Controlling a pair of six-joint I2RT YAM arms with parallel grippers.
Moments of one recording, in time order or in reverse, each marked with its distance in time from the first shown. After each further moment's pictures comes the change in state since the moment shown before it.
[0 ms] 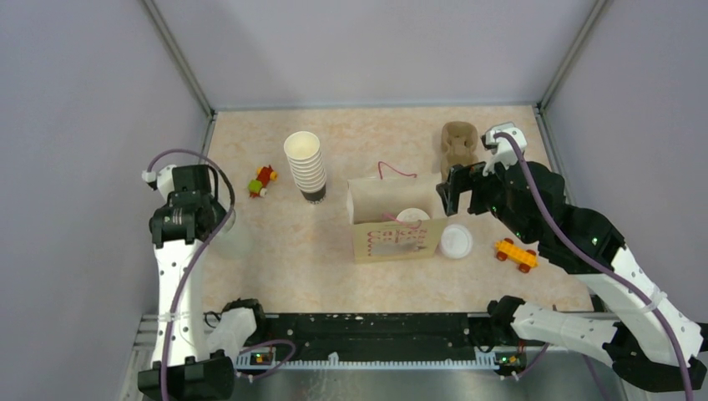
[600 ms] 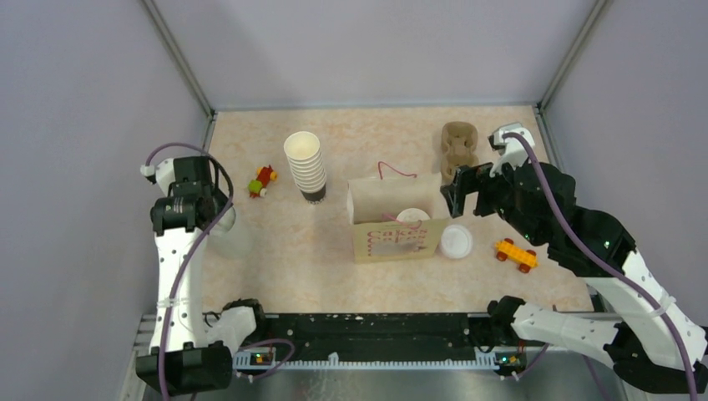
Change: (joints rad) left arm -0.002 0.056 0.023 -0.006 -0.030 -0.060; right arm 0.000 -0.005 0.044 -0.047 -0.016 0.008
